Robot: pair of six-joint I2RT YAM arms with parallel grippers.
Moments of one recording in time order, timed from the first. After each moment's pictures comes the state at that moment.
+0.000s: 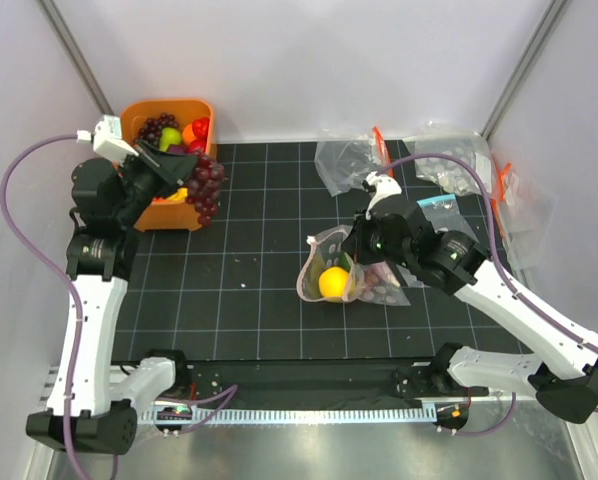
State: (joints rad) left arm -0.01 1.02 1.28 -0.34 0.28 -0.71; right arm 0.82 1.09 1.22 -0.75 0.17 0.55
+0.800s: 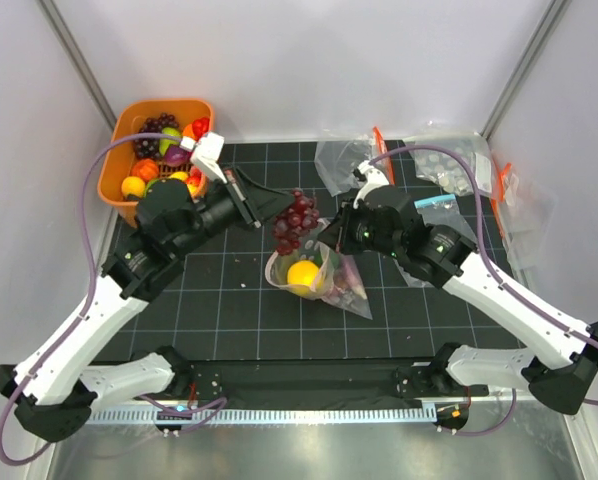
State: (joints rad) left arm -0.70 1.01 1.29 -0.29 0.15 -0.78; right arm 0.82 1.15 1.24 -0.58 0.05 0.67
